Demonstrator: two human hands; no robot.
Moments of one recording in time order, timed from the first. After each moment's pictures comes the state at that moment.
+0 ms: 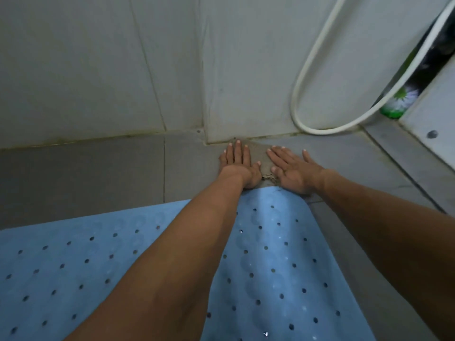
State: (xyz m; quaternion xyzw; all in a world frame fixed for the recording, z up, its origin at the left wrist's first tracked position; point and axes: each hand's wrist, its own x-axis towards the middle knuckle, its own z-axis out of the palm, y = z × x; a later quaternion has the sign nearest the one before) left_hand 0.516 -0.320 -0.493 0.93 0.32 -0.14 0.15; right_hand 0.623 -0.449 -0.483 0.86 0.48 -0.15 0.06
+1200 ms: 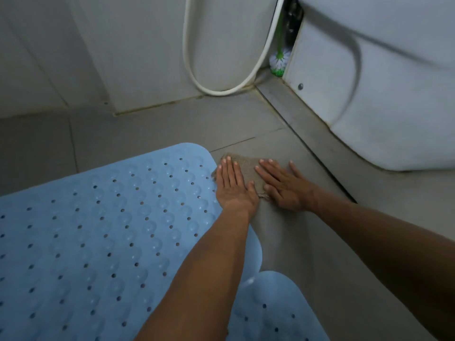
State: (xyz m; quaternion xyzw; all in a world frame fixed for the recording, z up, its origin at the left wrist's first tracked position) left_hand 0.467 -0.595 -0.490 0.96 0.24 -0.14 0.06; right_hand 0.559 -0.735 -0.476 0.89 0.43 -0.16 0.08
